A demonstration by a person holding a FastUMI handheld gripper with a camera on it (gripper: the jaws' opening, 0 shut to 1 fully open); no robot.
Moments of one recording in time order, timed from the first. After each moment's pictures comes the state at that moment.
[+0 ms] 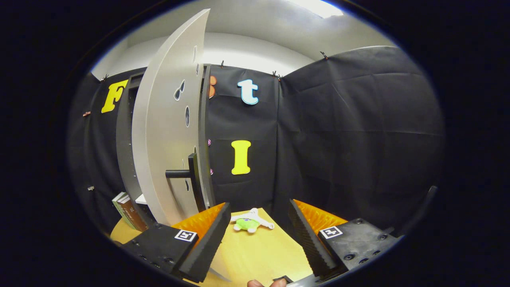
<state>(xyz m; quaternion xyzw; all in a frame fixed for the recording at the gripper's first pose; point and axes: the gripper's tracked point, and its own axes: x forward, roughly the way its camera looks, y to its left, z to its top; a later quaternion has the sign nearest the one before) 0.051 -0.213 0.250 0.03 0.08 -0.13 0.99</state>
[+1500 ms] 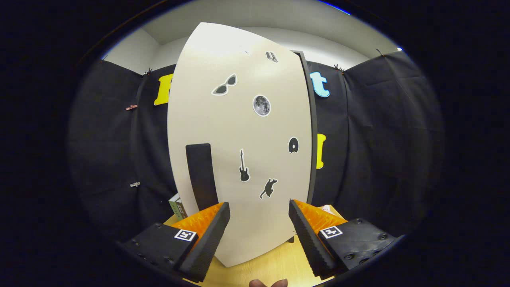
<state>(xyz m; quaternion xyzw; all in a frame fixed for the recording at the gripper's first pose) 0.097 0.054 0.235 0.05 0.10 0.07 0.99</state>
